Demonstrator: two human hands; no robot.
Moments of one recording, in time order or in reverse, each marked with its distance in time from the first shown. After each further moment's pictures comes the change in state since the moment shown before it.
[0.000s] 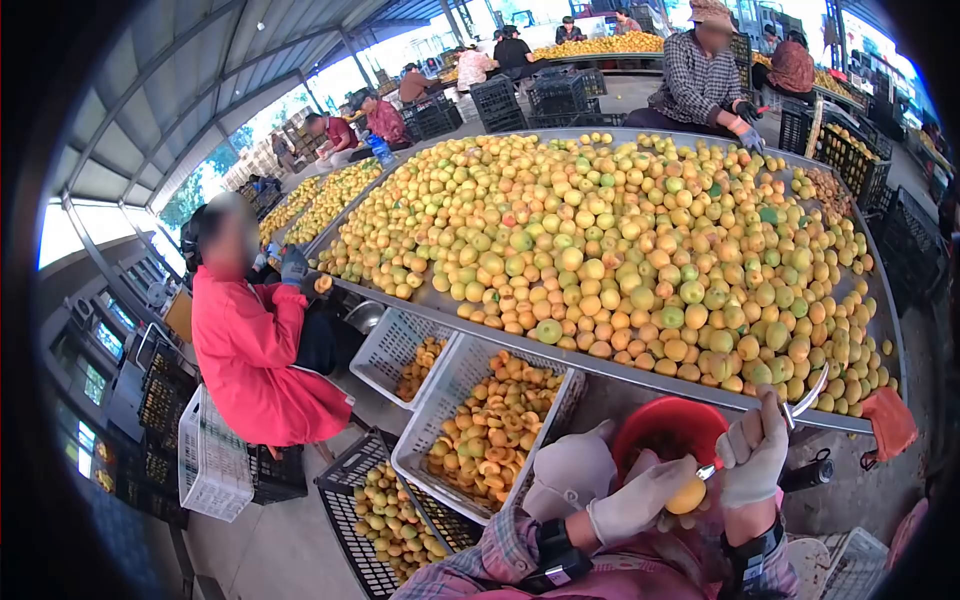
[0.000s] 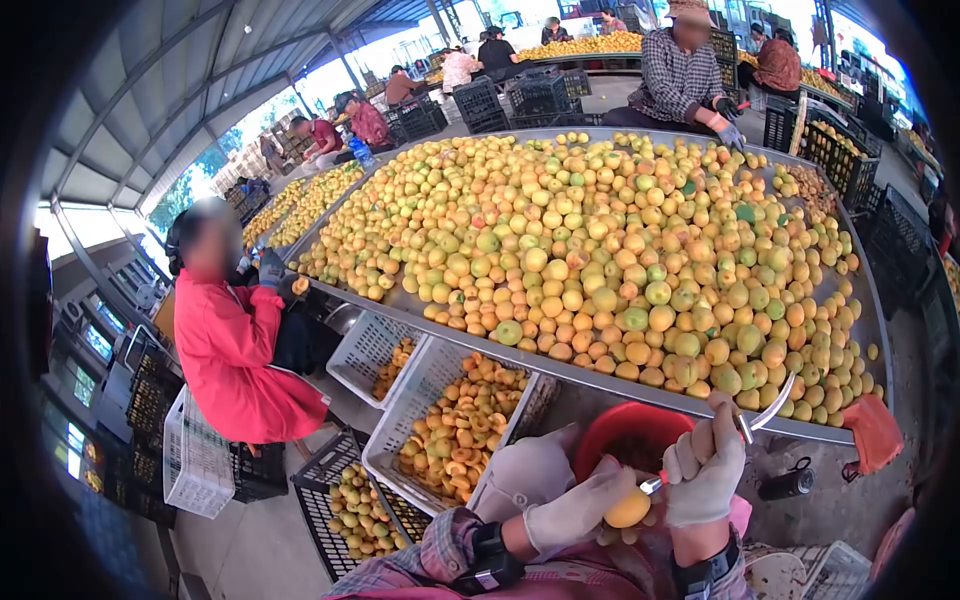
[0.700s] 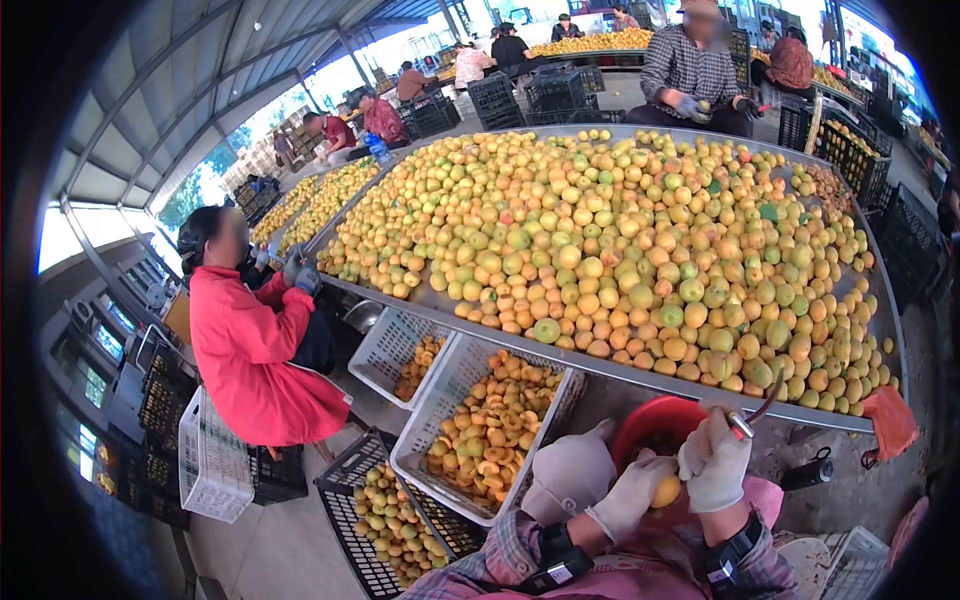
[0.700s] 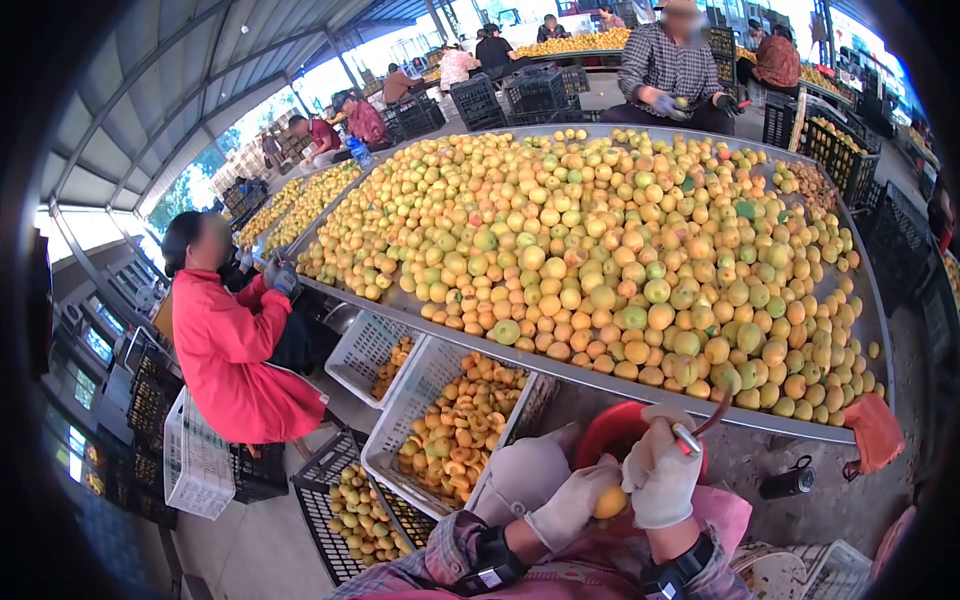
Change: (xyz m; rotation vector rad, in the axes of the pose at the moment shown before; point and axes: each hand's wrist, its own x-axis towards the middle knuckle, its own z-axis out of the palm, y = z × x) left_hand 0.024 -0.043 -0.051 1.086 0.146 0.707; right_hand -0.006 0.035 0.012 -0.257 -0.013 0.006
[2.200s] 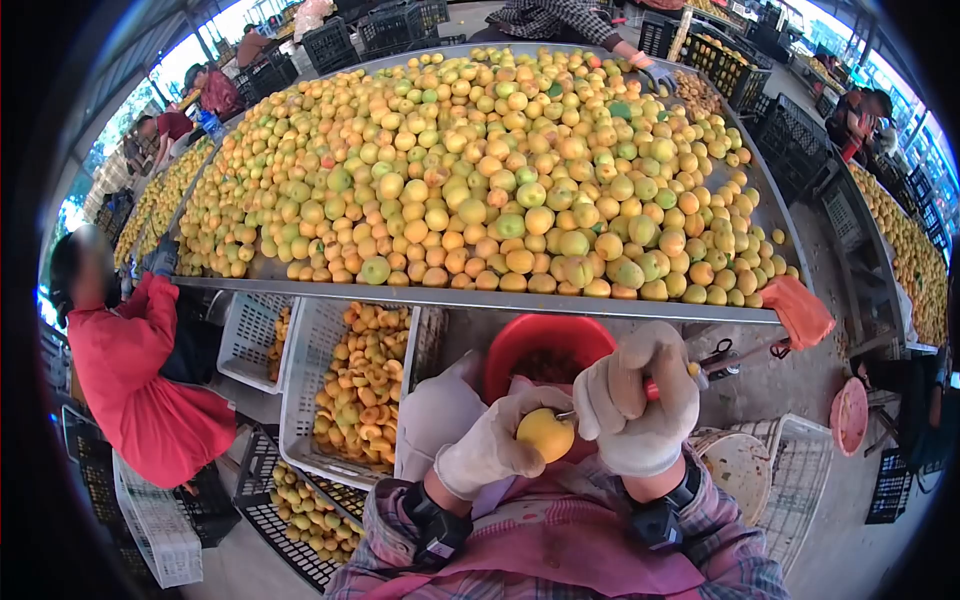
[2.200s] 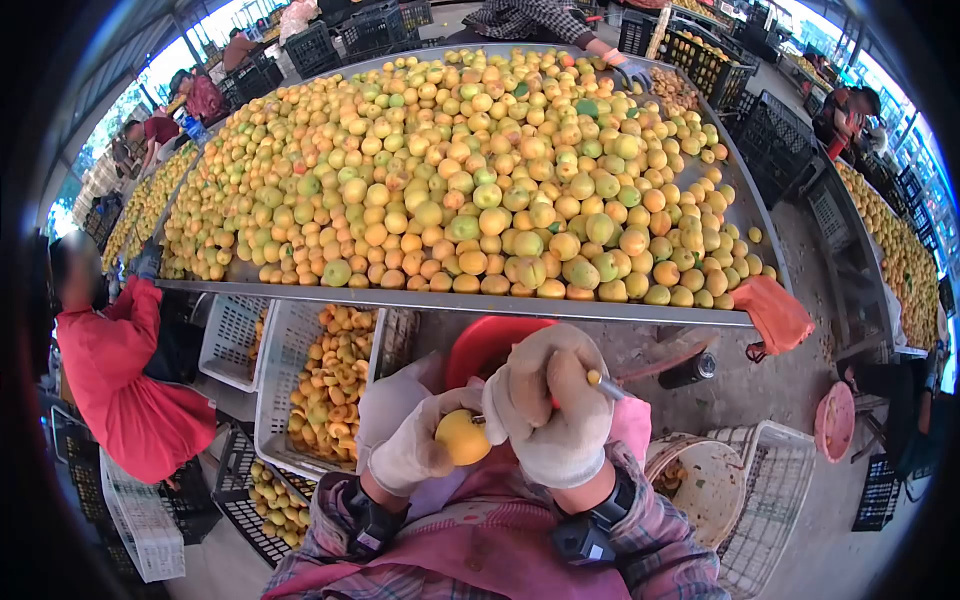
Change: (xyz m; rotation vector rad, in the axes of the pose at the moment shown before) left_hand 0.016 0.027 -0.023 -0.908 -0.239 -0.230; right_hand -0.017 -0.040 -0.012 0.294 -0.382 -0.242
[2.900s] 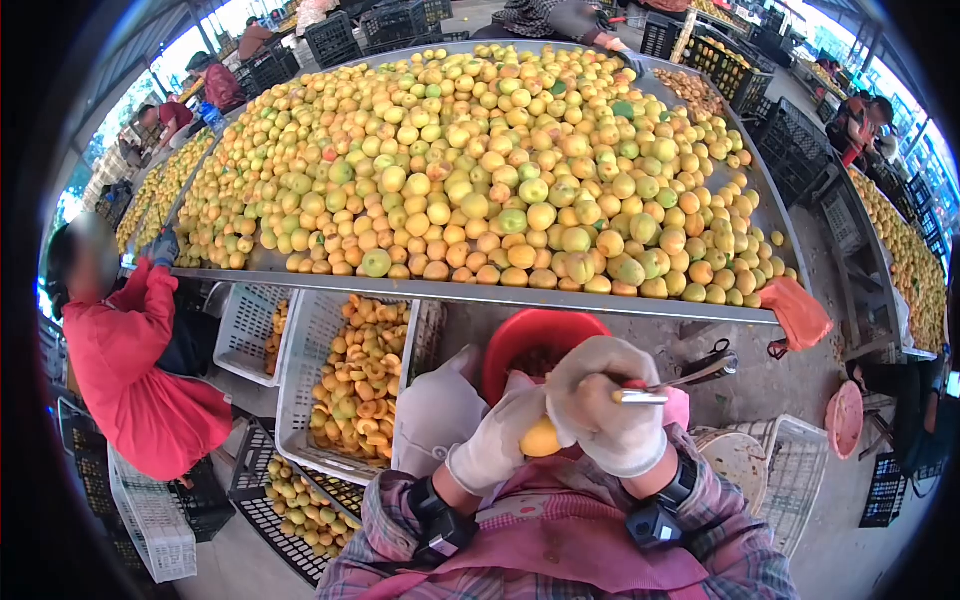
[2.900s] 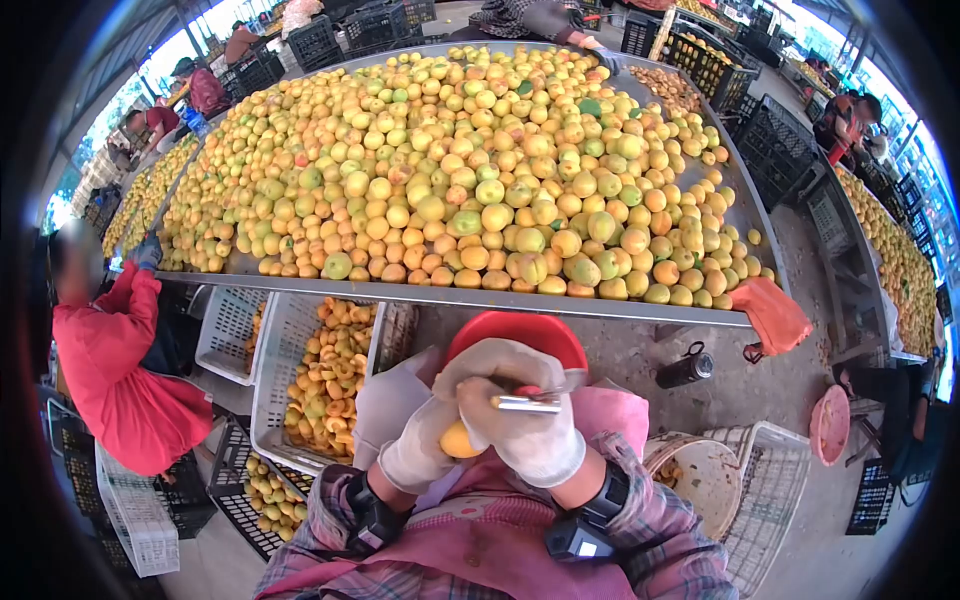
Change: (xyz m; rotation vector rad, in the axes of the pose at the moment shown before) left_hand -0.013 -0.028 -0.014 1.001 0.051 0.424; right_hand 0.005 0.005 0.013 -1.035 -0.268 -0.258
